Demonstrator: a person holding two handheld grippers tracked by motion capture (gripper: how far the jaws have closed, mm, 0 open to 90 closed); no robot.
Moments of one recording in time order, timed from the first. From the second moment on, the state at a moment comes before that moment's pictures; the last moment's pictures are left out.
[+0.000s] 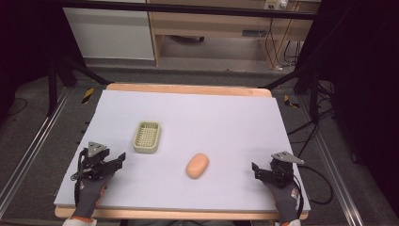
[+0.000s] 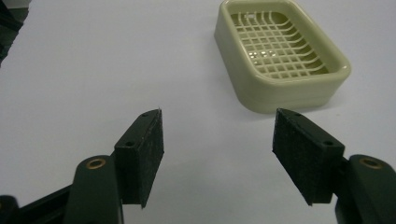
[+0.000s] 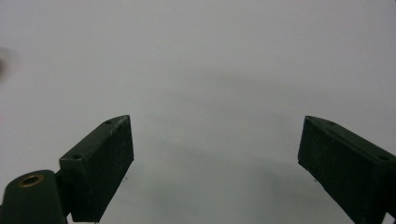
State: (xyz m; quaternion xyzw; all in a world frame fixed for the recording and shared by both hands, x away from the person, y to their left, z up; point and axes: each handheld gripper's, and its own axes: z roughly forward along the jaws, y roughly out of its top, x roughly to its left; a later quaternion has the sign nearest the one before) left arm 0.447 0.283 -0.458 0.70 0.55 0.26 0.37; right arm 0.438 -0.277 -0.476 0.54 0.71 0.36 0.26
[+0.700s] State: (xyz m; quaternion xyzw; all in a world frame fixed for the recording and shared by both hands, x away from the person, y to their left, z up) left arm 0.435 0.249 -0.450 0.74 0.50 0.24 0.39; right arm 0.437 -0.275 -0.476 0.55 0.71 0.35 0.26
